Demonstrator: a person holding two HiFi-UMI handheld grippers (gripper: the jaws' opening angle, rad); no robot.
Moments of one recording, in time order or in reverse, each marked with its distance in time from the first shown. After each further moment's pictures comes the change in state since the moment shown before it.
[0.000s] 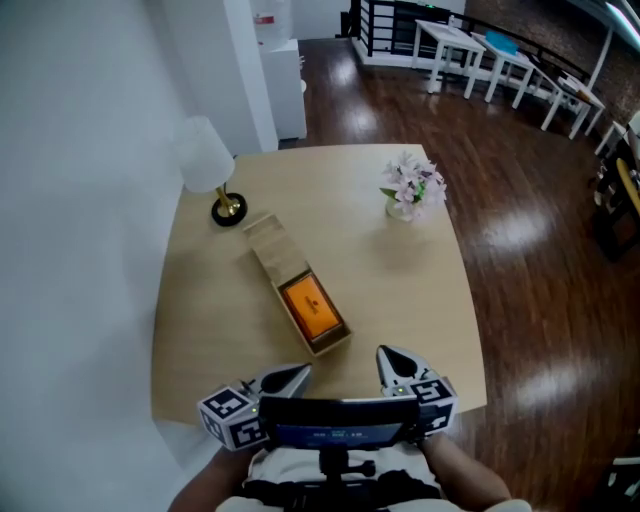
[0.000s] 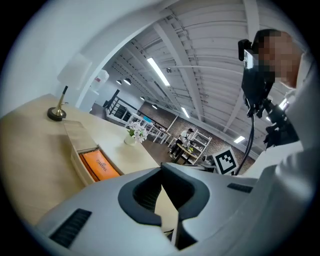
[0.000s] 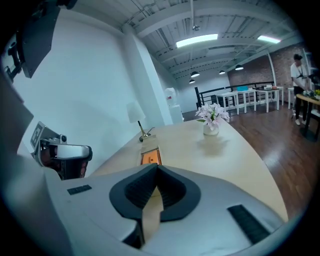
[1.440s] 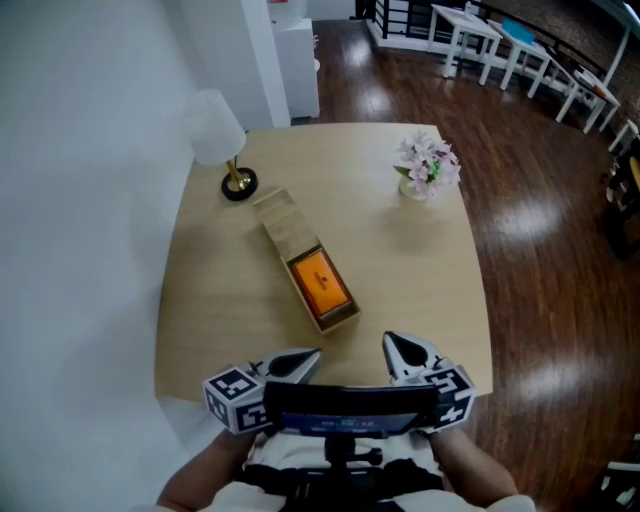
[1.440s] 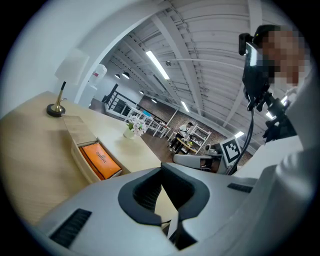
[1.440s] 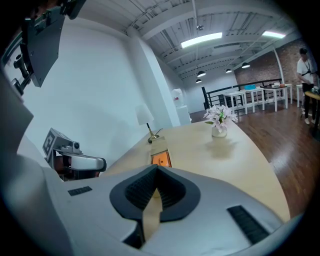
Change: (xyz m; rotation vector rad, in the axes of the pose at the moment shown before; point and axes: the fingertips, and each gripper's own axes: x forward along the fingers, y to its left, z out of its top) left arm -0.002 -0.007 -0.017 0.009 0.072 0.001; right arm -0.012 0.028 0.008 -0.047 0.012 0.076
